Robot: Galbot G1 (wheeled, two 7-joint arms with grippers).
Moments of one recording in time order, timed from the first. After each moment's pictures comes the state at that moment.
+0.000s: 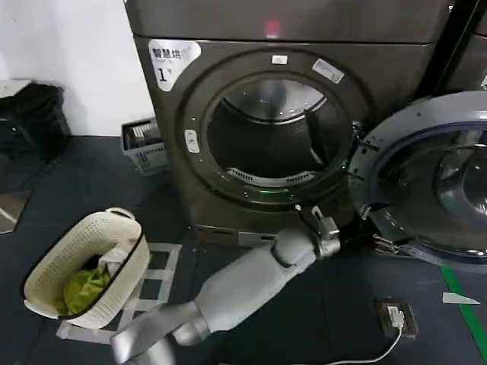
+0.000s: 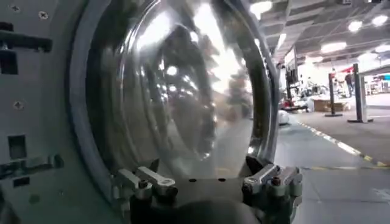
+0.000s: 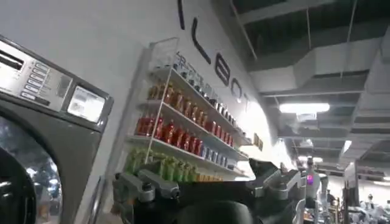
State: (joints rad) left arm 0.40 -1.61 0.48 -1.17 -0.43 -0.10 0.37; right arm -1.54 0.98 2.09 1.73 0.49 -0.19 -0.16
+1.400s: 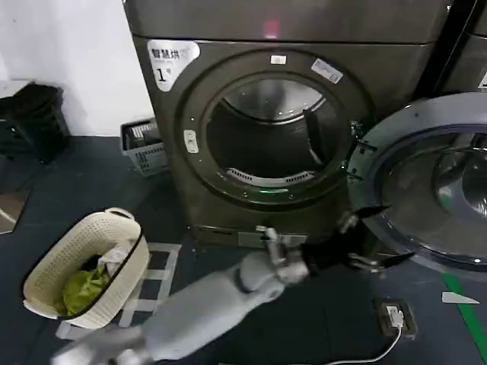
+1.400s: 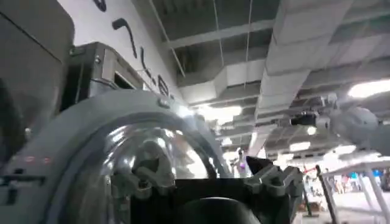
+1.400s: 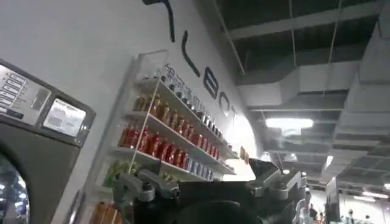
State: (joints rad) left arm 0.52 -1.24 0.54 -1.61 -0.68 -0.42 0.40; right arm -1.53 0.93 2.13 1.74 0.40 -0.20 -0.16
